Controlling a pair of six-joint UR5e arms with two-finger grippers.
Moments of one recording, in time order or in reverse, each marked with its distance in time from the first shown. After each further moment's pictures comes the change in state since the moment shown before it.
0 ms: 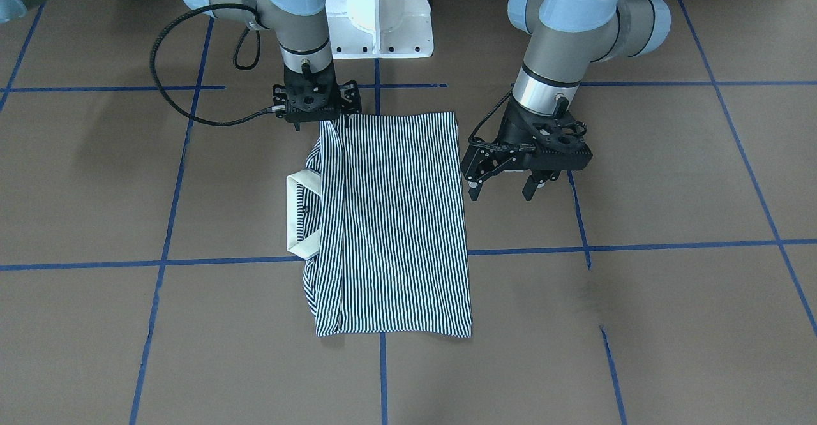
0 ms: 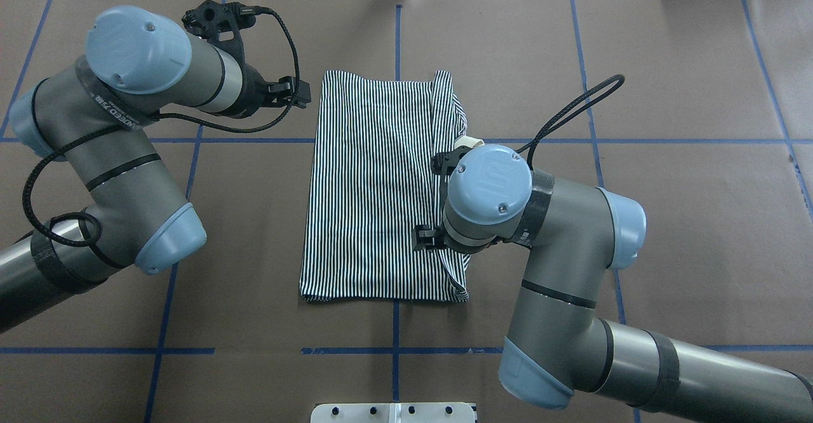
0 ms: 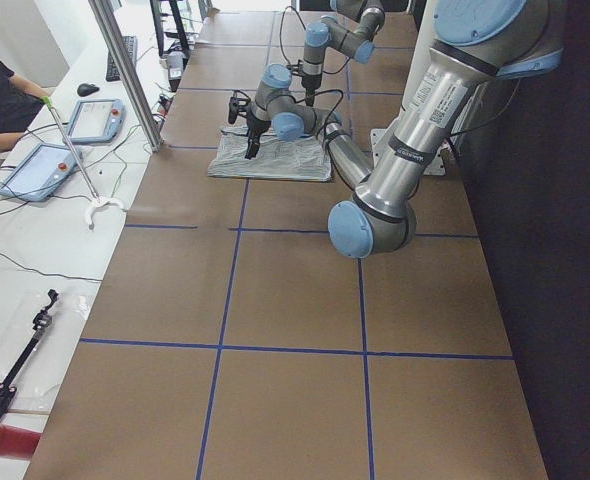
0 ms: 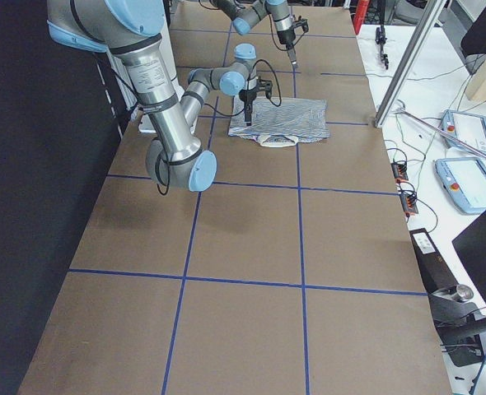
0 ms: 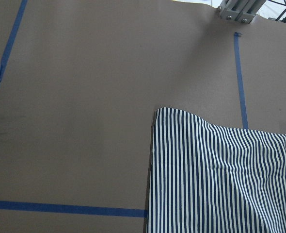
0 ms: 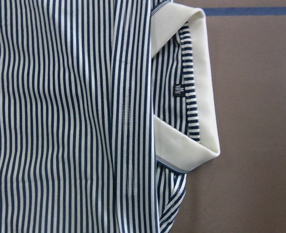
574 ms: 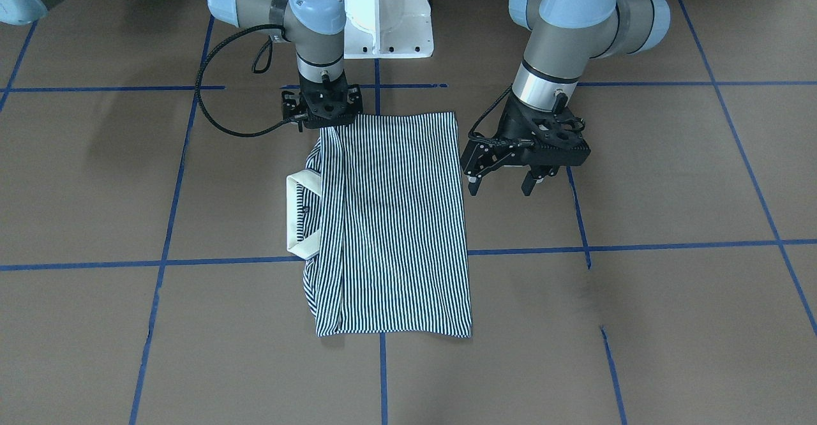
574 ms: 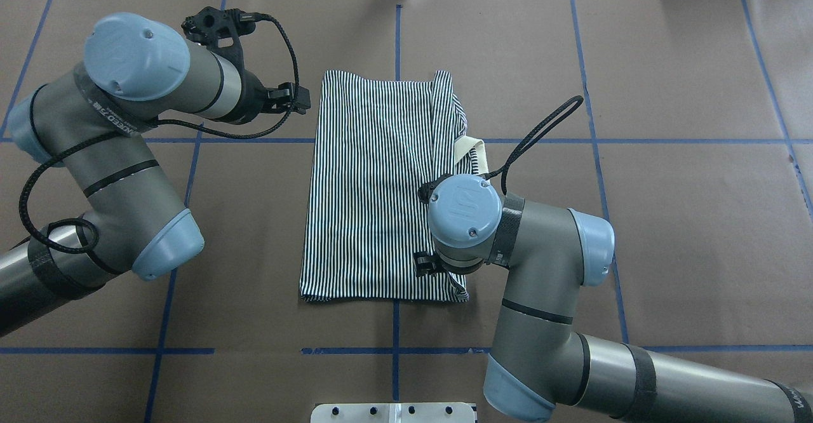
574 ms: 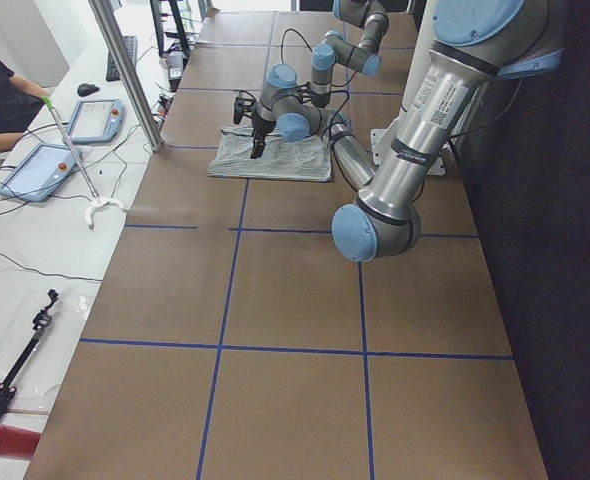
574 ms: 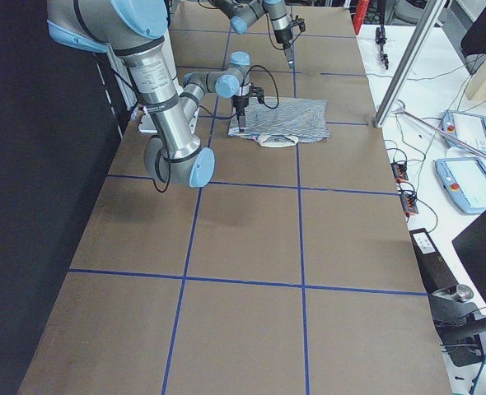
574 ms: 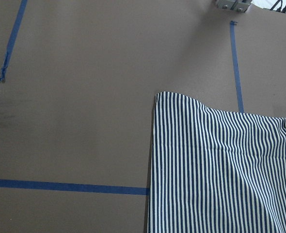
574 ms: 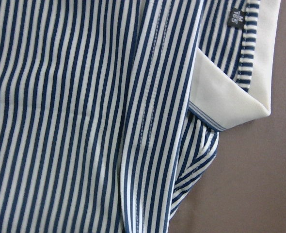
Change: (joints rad) left arm 0.008 0.008 -0.003 -0.004 -0.003 0.000; right arm -0.035 0.011 -0.065 -0.028 -0.012 -0.069
